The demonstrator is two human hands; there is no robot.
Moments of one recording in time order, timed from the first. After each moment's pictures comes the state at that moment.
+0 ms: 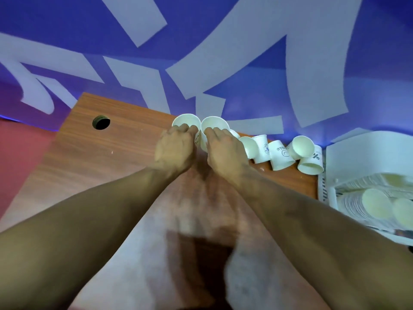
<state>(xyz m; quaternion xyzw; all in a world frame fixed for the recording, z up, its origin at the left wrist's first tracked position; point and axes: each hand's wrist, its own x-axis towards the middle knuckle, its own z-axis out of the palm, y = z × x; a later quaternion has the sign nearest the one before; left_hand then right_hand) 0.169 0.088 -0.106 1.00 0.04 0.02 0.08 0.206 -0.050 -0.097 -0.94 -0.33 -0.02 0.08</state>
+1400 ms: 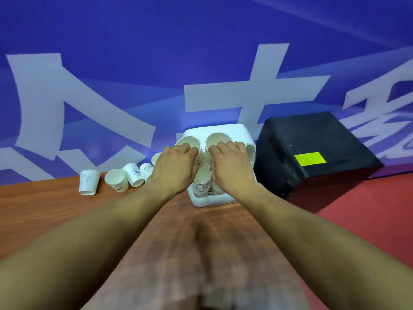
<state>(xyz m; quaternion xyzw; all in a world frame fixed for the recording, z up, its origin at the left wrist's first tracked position) 0.134 -0.321 0.025 0.95 -0.23 0.18 0.05 0.118 -0.481 0.024 -0.96 -0.13 -0.24 0.00</state>
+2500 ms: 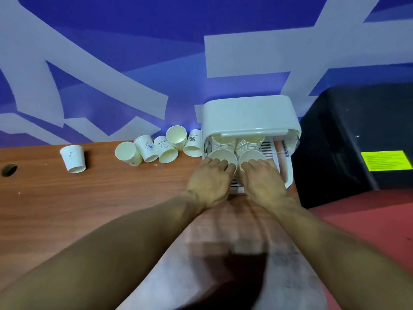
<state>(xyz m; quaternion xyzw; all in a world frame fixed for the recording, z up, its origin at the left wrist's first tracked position) 0.163 -0.362 -0.082 0.96 -0.29 0.01 0.03 0.170 -0.528 -0.110 -0.98 -0.18 -0.04 0.04</state>
